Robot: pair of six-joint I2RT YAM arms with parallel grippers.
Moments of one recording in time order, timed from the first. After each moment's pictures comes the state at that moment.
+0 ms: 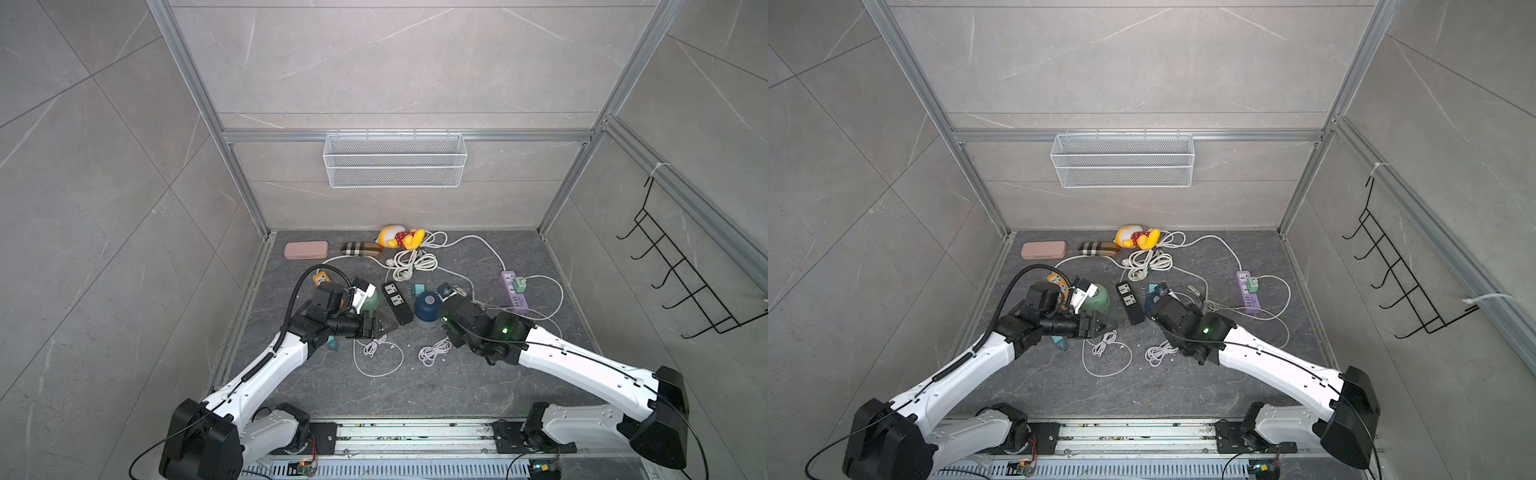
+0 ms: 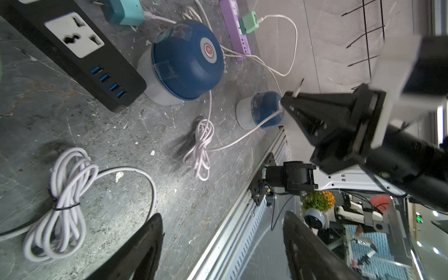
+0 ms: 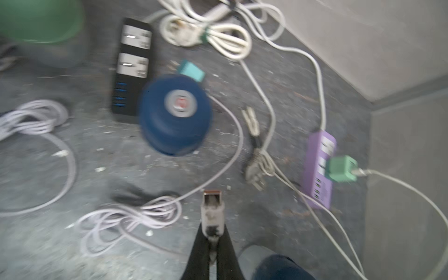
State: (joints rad) left arm -0.46 1.11 0.71 -0.29 0.75 -0.53; right arm 0.84 1.26 1.06 -0.84 0.60 0.23
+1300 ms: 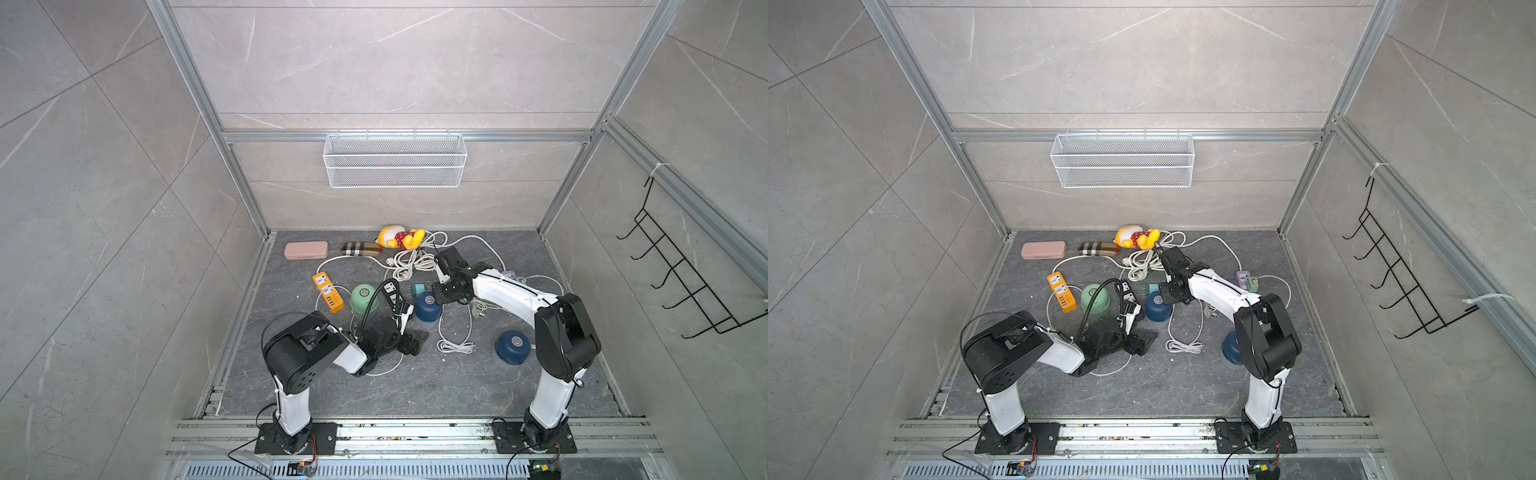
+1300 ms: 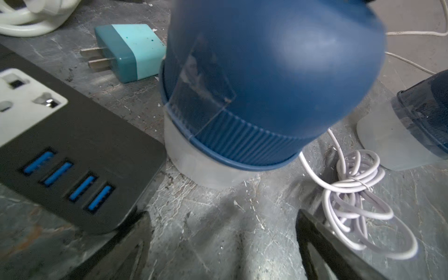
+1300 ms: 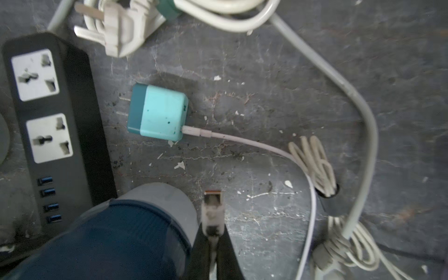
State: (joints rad) left arm -0.84 1.86 0.57 0.83 0.08 -0.32; right arm 0.50 1.87 1.37 -0.65 0.06 0.20
